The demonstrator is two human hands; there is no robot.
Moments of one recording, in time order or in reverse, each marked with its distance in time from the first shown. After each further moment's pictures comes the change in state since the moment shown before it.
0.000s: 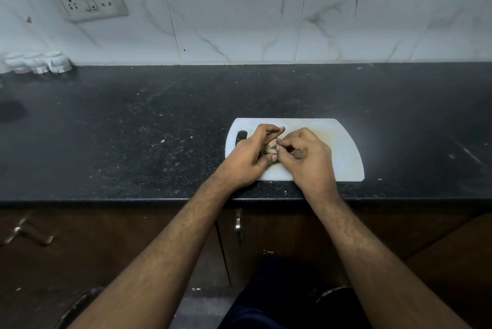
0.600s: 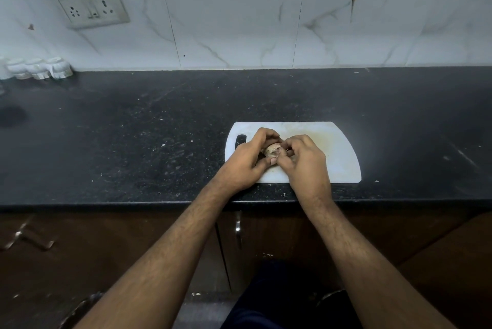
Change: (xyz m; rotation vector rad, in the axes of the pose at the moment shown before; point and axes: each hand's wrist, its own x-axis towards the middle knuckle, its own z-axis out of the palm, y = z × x) left_hand 0.000 -0.001 0.001 -0.025 0.015 0.002; right_hand -0.001 -0.002 0.005 -0.285 -0.003 0.055
